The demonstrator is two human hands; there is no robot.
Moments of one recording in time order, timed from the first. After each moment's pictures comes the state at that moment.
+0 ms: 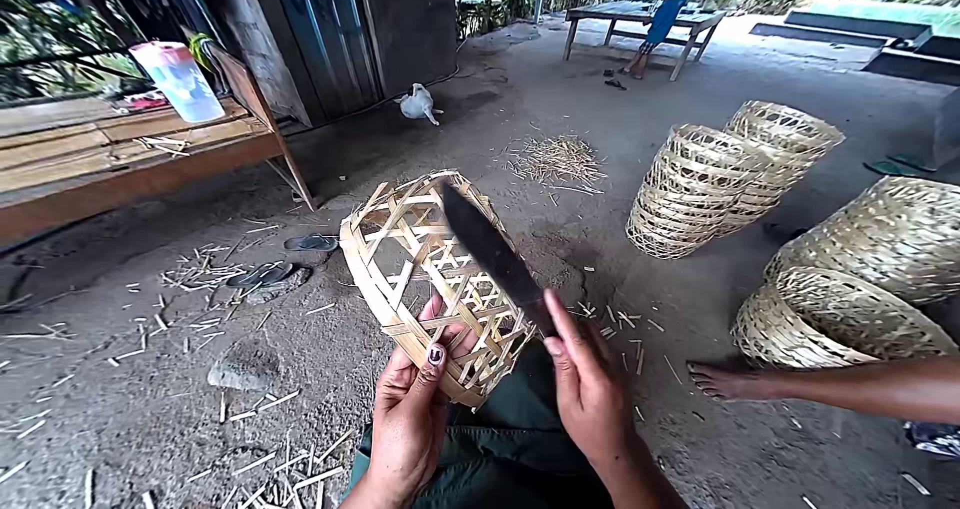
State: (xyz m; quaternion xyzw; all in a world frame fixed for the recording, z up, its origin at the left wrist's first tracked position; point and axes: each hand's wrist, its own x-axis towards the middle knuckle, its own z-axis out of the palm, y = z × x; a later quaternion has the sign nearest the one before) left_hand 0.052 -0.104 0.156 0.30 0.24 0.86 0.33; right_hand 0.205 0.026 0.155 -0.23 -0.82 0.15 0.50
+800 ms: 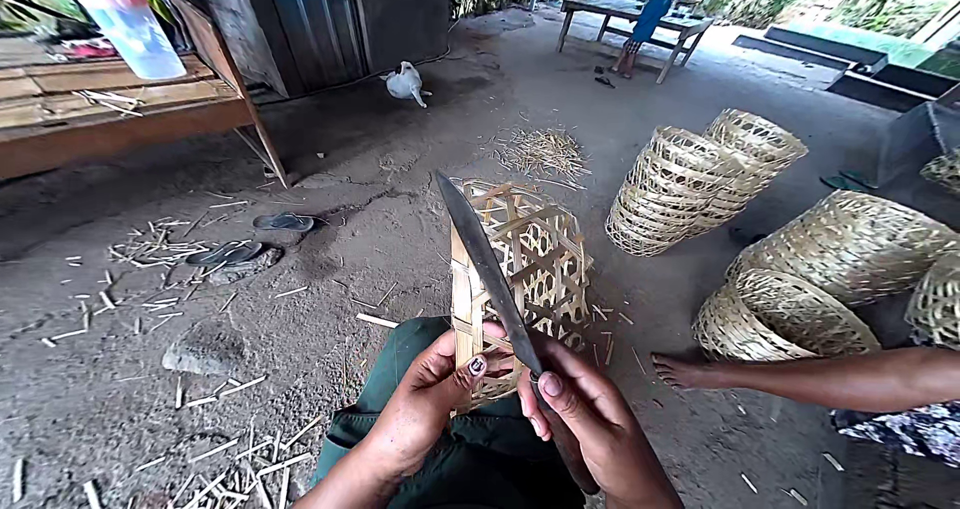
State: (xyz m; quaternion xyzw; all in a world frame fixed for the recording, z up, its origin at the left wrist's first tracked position) left_hand 0.061 -0.092 0.147 0.40 0.28 0.72 0.49; right_hand 0.242 0.008 0.184 -0.07 -0.68 0.66 0.31
